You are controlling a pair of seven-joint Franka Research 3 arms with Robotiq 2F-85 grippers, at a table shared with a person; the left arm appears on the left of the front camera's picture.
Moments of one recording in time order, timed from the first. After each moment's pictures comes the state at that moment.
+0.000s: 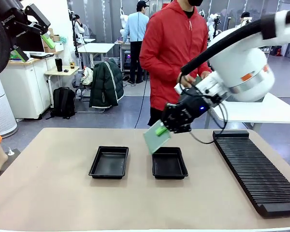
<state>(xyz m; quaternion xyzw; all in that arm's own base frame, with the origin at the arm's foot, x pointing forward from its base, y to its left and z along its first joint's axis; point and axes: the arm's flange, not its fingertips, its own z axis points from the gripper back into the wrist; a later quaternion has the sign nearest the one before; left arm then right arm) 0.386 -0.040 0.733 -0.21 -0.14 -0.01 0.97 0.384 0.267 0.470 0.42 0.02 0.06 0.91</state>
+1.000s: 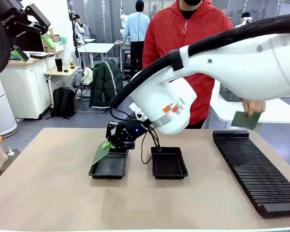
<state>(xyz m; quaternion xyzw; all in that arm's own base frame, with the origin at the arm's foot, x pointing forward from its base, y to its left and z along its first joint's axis) 0.386 -0.040 0.733 -0.21 -0.14 -0.01 0.97 0.394 0.429 0.390 0.41 -0.03 -0.03 0.91</state>
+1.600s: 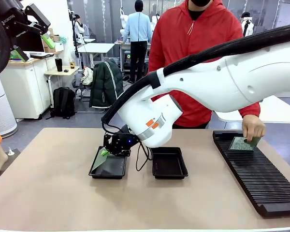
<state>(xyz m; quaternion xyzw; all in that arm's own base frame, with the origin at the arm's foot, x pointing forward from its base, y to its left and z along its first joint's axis) 0.386 -0.040 0.733 -0.21 -0.14 -0.01 0.97 0.427 0.449 0.331 0.40 -0.06 -0.04 0.92</state>
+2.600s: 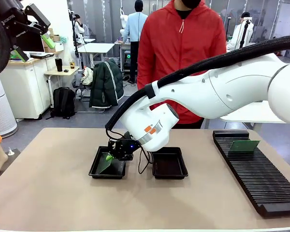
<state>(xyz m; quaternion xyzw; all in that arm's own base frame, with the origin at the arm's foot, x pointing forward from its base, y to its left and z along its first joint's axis) 0.386 -0.040 0.733 -0.21 -0.14 -0.01 0.97 0.466 0.445 0.282 0.38 -0.06 -0.05 0.92</state>
